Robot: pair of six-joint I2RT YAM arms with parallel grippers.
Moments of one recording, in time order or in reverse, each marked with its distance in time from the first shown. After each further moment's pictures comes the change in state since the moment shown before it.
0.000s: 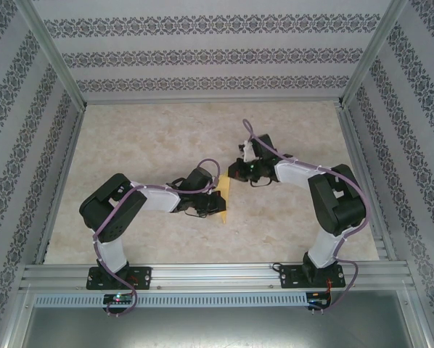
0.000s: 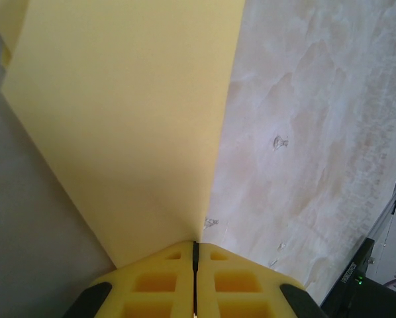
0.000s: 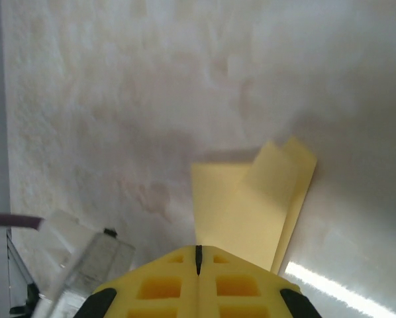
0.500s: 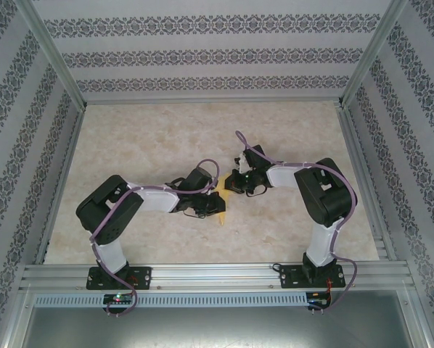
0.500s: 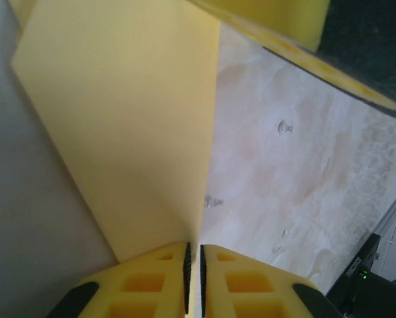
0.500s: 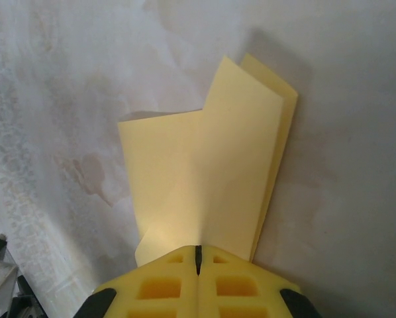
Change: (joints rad) left arm -0.005 -0.044 0.008 -0.079 -0.011 0.015; right arm 0.032 0.116 -0.027 0.042 -0.010 0.060
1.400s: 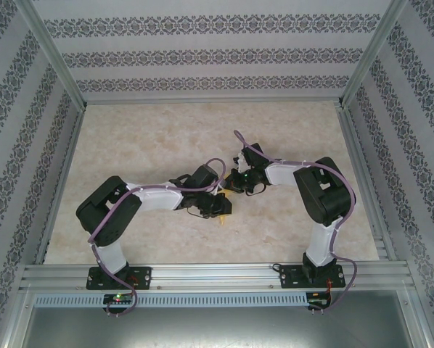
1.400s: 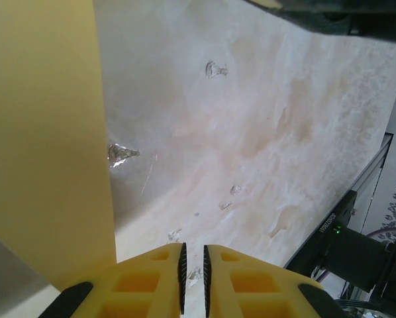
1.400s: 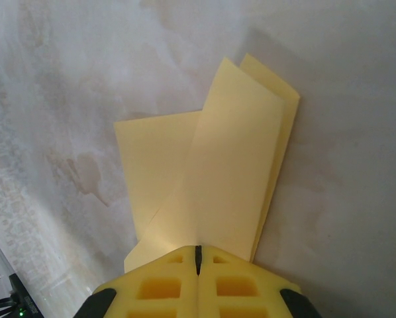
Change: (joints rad) left arm -0.035 0.004 0.079 -0.101 0.097 0.018; right arm 0.006 0.013 0.042 -0.069 0.011 -0.026
